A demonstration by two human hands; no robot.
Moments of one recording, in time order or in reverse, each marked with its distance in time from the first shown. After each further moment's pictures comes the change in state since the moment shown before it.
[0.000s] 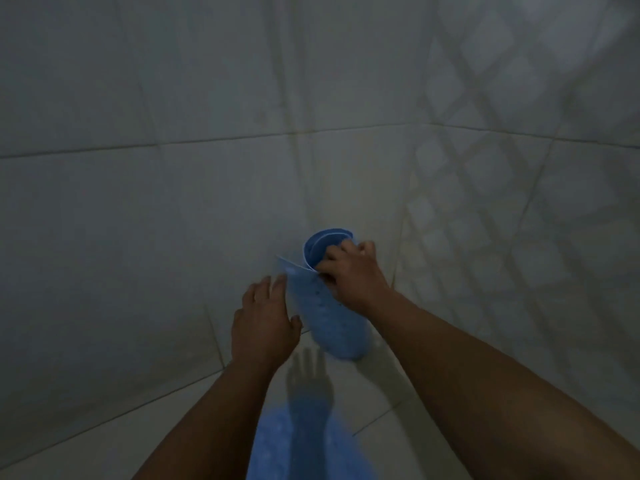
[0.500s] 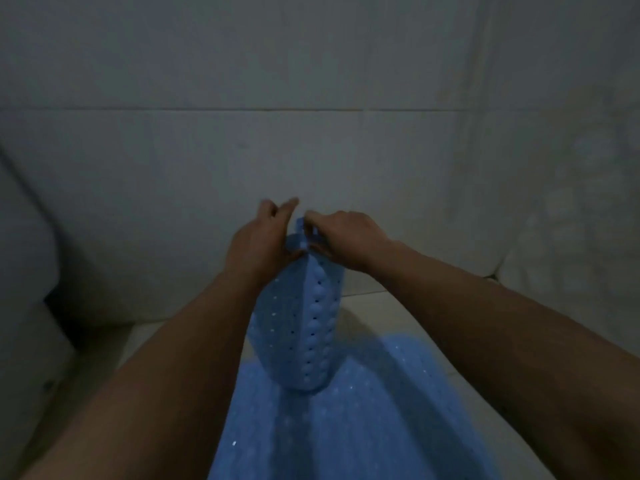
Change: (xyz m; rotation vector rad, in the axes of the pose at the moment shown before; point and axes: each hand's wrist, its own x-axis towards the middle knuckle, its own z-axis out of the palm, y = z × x) left_hand -0.112 -0.199 -0.202 0.103 0.171 -0.064; right_hand 0.070 -0.290 -0.105 0.274 -0.240 -0.384
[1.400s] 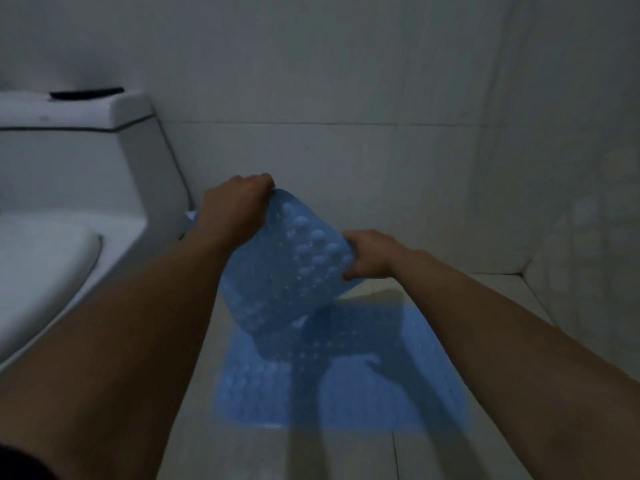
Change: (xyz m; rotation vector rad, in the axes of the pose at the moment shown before) left_hand -0.139 0.053 -0.214 0.316 0.123 -0.111; right_hand -0.120 -0.080 -0.122 0.375 -0.435 0.159
